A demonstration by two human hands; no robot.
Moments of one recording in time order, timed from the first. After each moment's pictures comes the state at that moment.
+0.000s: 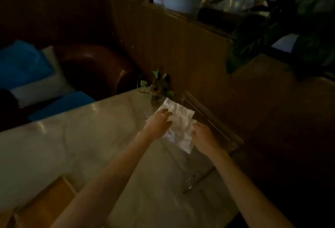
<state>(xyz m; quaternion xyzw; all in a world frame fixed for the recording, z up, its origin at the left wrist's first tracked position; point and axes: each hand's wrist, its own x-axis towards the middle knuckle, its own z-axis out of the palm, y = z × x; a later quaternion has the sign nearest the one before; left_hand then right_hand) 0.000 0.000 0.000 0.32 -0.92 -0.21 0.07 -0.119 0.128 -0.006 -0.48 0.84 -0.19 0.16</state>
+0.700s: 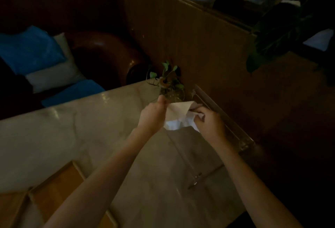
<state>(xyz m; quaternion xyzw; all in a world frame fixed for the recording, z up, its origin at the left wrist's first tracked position) 0.032 0.006 0.030 0.41 -0.86 -0.20 0.21 -0.113 0.112 0.014 -0.49 0.79 -0.34 0.09</state>
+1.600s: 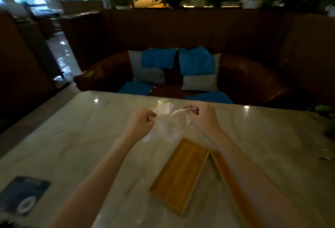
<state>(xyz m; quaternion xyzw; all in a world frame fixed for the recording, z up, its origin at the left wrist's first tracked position) 0.658 0.072 0.068 0.67 -0.66 -0.13 0.32 0.461 0.042 0.085 -0.73 0.49 -0.41 0.23</state>
